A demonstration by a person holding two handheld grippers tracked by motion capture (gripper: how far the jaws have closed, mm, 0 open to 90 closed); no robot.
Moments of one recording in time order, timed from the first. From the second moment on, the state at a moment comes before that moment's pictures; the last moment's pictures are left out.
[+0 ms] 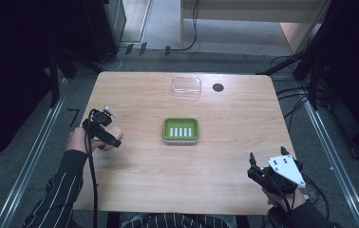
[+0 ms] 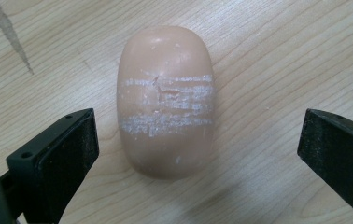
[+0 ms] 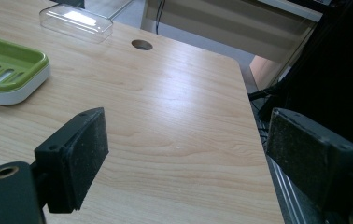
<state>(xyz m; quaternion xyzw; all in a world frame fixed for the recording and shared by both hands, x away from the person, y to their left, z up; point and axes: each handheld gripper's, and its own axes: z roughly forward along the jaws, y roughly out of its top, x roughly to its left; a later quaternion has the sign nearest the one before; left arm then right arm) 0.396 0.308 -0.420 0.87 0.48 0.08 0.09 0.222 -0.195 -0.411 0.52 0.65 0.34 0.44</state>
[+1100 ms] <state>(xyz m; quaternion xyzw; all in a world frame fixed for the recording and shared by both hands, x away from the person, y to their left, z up) 0.421 0.311 -0.444 0.88 0.47 0.07 0.05 0.221 -0.195 -0.411 0.52 0.65 0.35 0.44</state>
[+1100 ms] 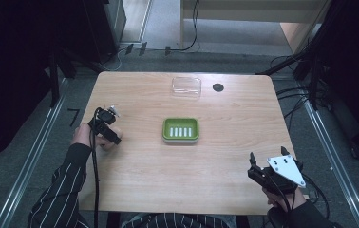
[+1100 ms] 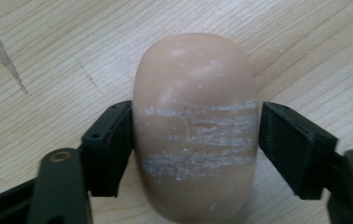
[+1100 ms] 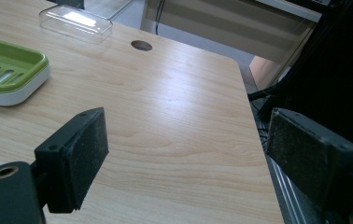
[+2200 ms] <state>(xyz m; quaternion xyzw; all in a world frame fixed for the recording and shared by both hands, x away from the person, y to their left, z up) 0.420 0.310 -0.441 0.88 0.46 0.06 0.05 0.221 -0.196 -0.411 0.52 0.65 0.35 0.44</state>
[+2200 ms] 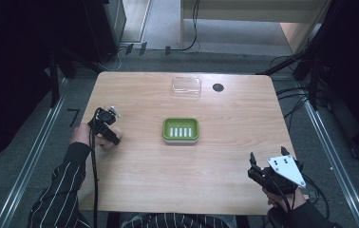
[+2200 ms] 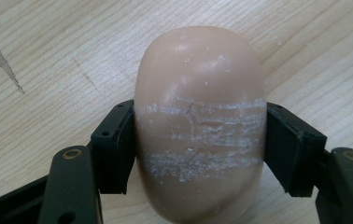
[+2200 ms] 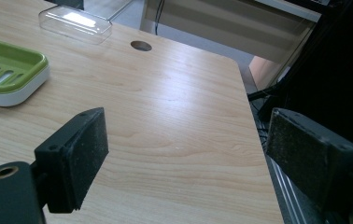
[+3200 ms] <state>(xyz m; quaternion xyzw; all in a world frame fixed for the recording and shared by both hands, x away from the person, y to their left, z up) 0.413 0.284 -0.416 0.91 0.41 0.08 0.06 0.221 -0.198 -0.412 0.52 0.65 0.34 0.44</state>
